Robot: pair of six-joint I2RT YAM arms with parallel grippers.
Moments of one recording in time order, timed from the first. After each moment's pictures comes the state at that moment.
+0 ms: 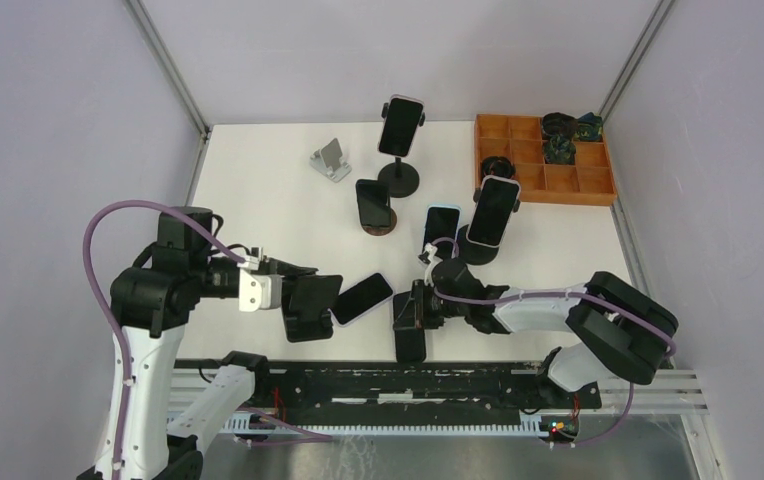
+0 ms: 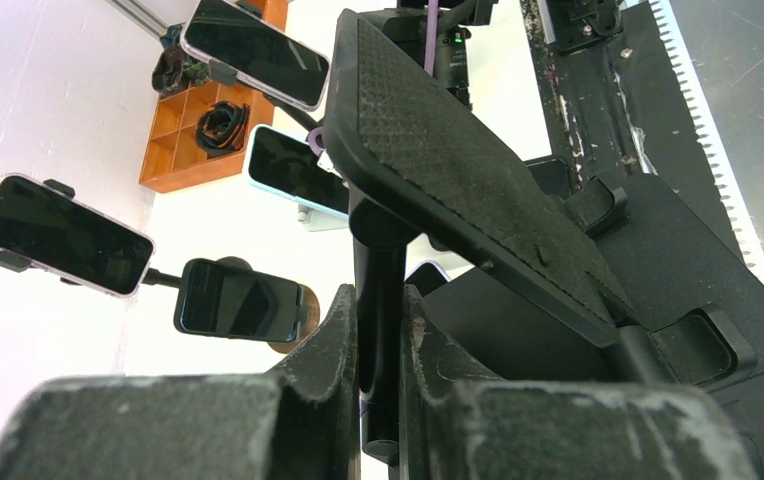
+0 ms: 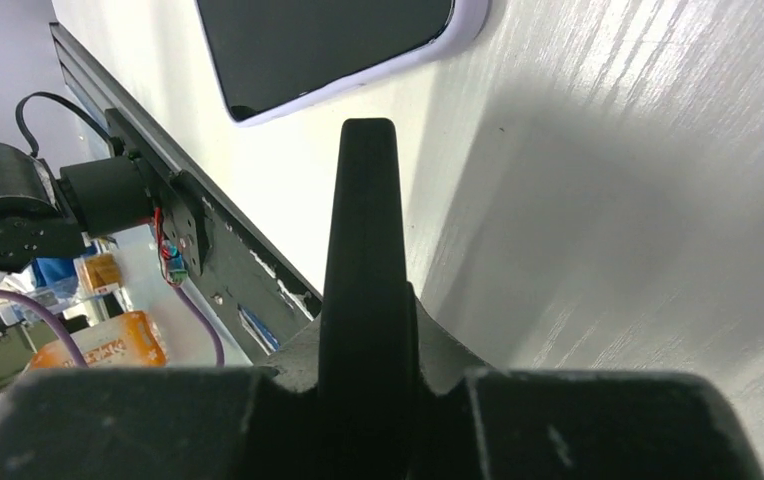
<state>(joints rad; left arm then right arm) -0.16 0.83 1.33 -1.36 1.15 1.33 0.90 1.46 0.47 0.29 -0.31 0.93</state>
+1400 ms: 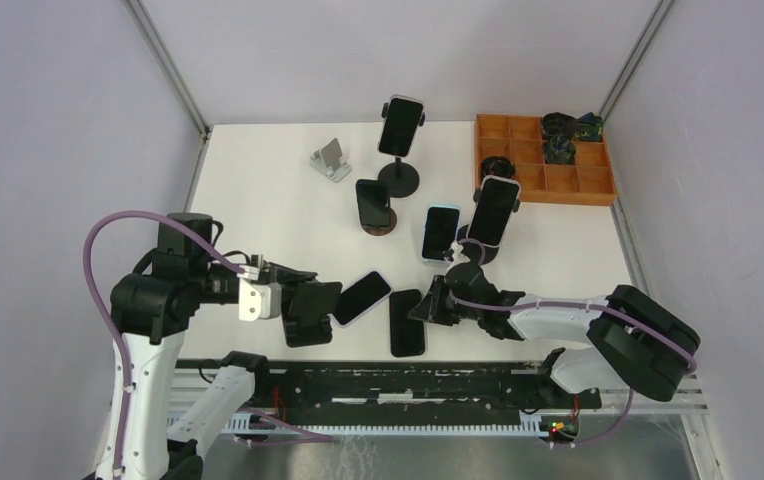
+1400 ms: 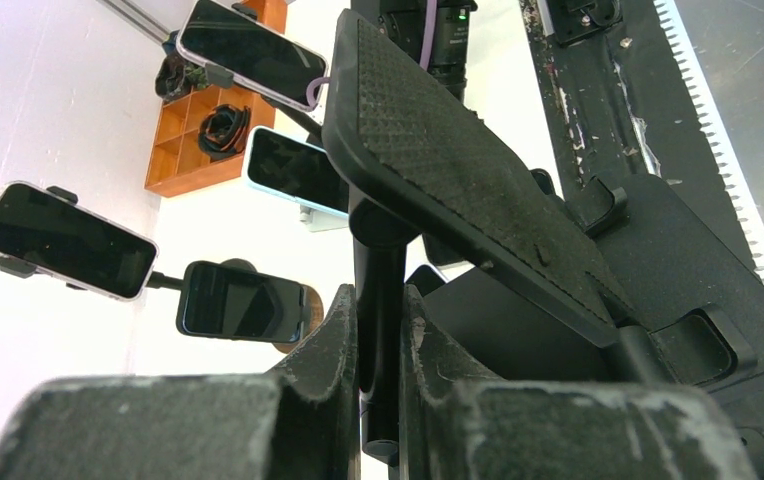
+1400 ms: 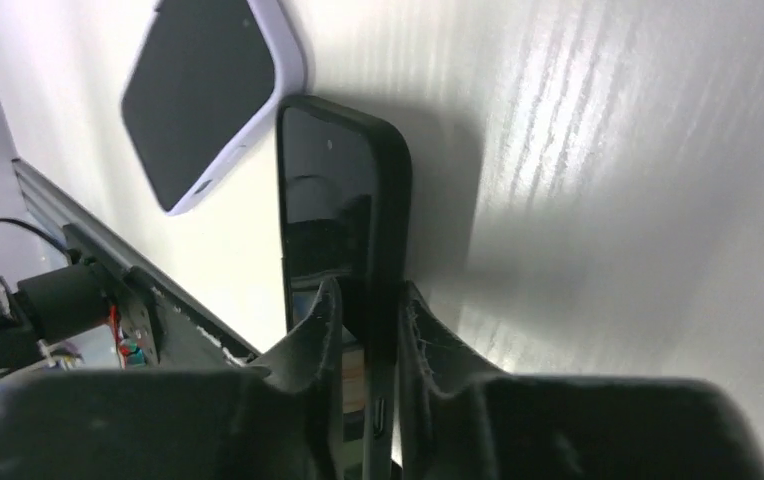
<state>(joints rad) -0.16 0.80 1.31 -1.37 1.15 1.37 0.88 1.36 0.39 0.23 -0.08 0.95</state>
